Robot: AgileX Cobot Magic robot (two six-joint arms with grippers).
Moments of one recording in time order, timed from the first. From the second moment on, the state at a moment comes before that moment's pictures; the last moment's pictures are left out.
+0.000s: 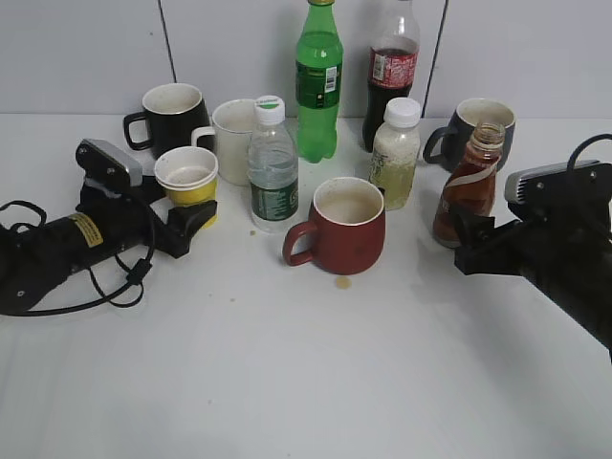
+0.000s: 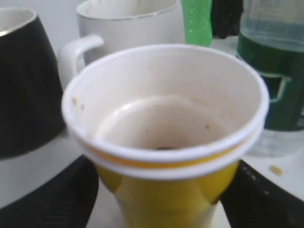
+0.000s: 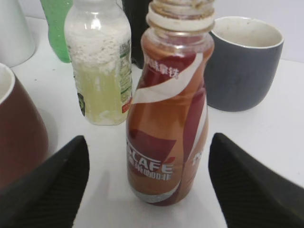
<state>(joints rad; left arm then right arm) -0.16 2.28 -0.86 0.57 -1.13 -0.09 0.33 1.92 -0.37 0.10 -1.21 -0.09</state>
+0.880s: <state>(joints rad) -0.21 2.31 -0.97 0.50 -1.07 -0.10 0.33 1.92 -0.37 0.10 -1.21 -0.10</state>
